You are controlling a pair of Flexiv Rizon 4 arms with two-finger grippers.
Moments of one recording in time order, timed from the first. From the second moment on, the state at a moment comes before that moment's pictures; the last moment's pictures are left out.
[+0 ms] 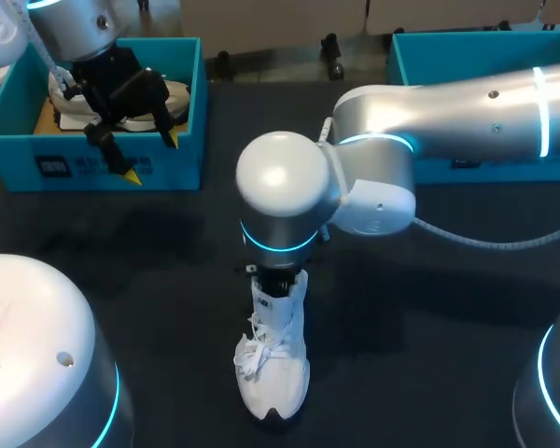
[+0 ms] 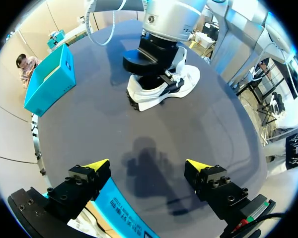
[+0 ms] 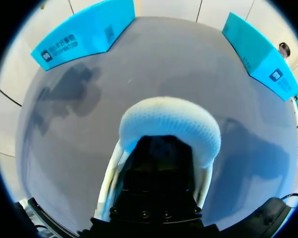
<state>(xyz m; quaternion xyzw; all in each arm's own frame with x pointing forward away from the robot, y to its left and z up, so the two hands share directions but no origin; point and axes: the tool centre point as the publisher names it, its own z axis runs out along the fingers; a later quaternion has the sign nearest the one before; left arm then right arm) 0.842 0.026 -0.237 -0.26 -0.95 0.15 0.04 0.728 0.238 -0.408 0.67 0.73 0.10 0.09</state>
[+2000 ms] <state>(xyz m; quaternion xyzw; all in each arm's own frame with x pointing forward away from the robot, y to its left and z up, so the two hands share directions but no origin) 0.842 0.026 -0.237 -0.26 -0.95 0.15 0.04 0.767 0.223 -0.377 0.62 0.75 0.12 0.21</state>
